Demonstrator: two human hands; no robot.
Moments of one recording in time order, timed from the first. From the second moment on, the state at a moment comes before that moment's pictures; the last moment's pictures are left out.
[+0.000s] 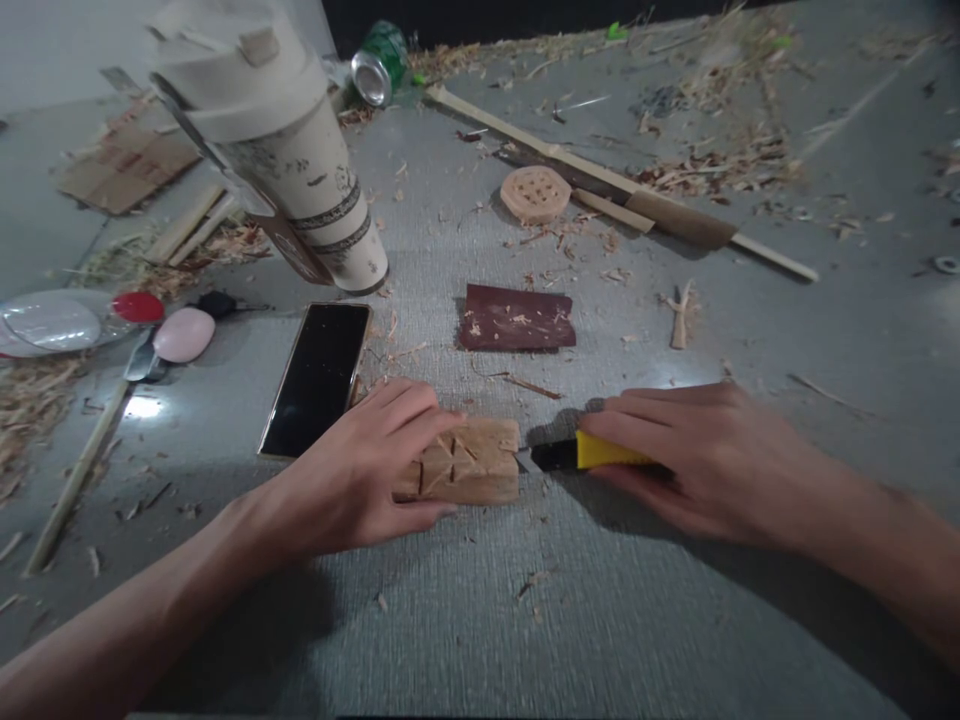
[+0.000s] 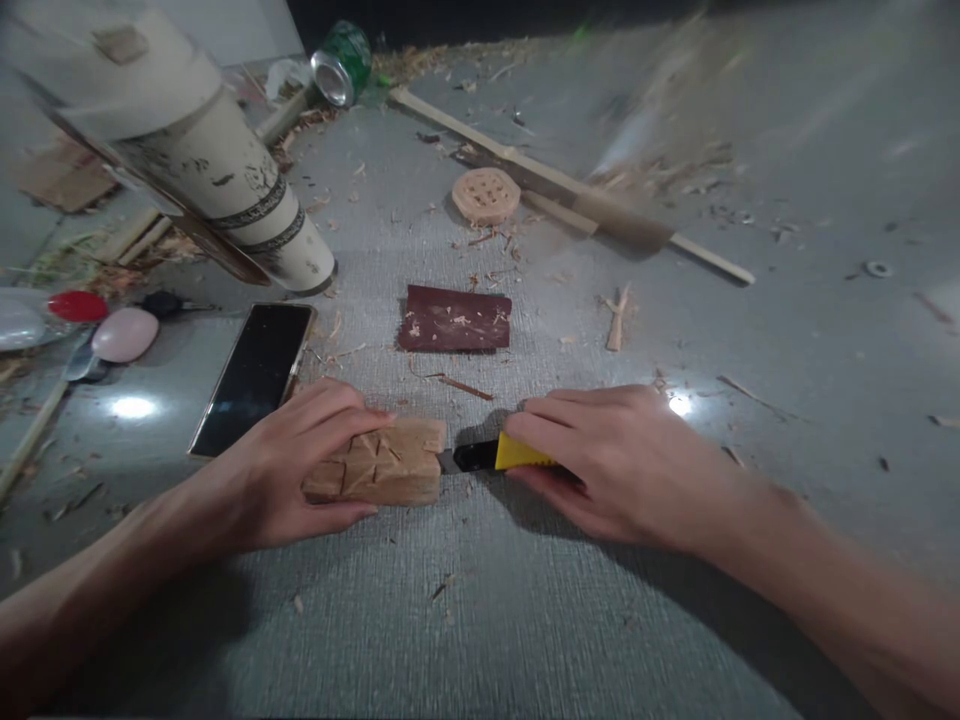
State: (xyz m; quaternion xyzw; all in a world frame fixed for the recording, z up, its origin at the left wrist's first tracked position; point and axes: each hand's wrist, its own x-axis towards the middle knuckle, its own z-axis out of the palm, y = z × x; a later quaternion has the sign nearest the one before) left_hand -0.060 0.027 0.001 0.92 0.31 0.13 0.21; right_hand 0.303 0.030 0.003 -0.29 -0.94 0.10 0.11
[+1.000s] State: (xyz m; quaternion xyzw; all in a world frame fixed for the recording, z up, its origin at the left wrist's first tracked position) left_hand -0.059 0.033 0.003 0.92 0.29 0.13 0.23; right_hand 0.298 0.022 -0.001 -0.33 -0.93 0.08 0.11
